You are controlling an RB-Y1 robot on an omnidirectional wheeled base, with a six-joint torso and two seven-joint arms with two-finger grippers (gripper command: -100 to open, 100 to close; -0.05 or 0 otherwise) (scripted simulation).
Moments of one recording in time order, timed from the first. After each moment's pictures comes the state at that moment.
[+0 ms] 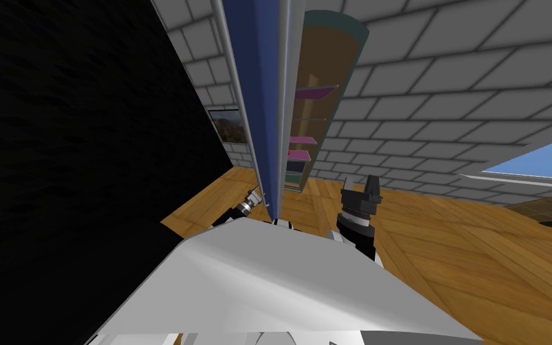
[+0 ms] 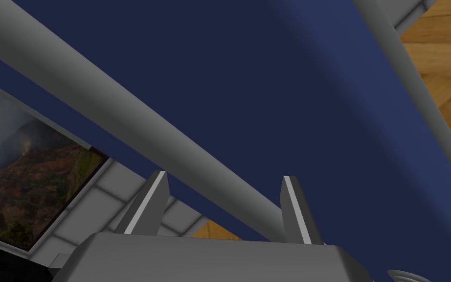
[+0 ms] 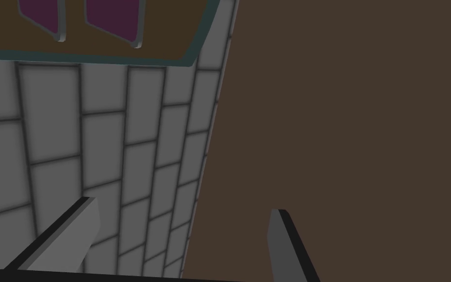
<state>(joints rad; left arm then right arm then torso) 0.60 0.51 -0.28 -2.18 0.61 -0.06 0.47 0.52 0.05 0.01 -2.24 0.09 -0.64 -0.07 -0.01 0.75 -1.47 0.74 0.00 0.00</state>
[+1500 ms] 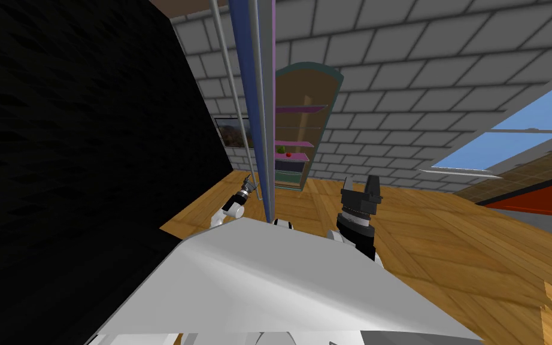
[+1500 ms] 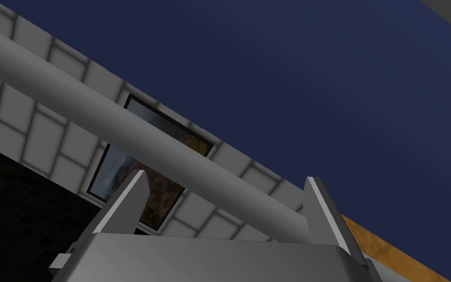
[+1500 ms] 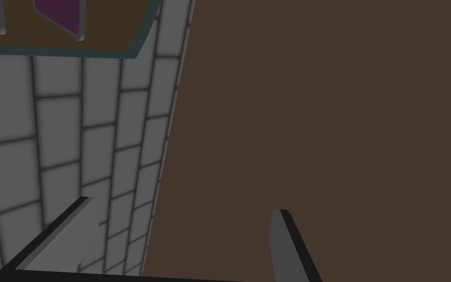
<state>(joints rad) 0.32 0.41 -0.08 -1.85 0.46 -0.14 0.44 0.52 0.05 0.01 -2.24 0.09 -0.64 -0.07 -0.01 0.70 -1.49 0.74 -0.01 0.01</state>
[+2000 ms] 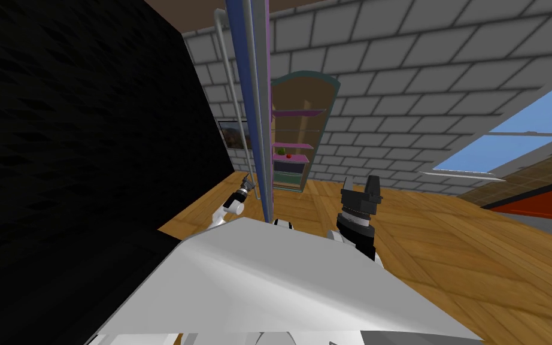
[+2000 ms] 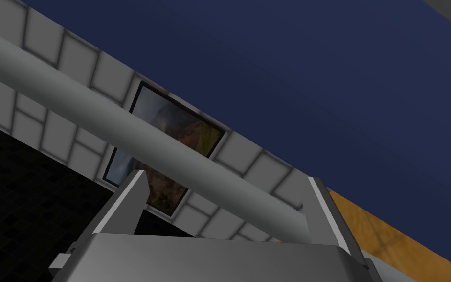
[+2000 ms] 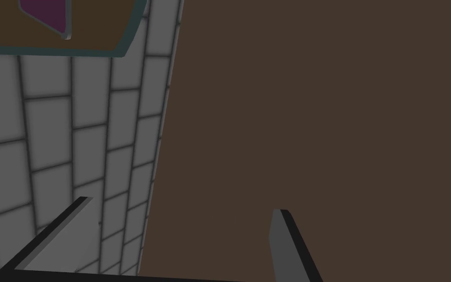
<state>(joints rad) 0.26 0.41 -0.04 -1.76 0.46 -0.13 0.44 0.52 0.05 0.01 -2.24 0.09 -0.64 -0.07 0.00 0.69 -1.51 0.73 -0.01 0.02</state>
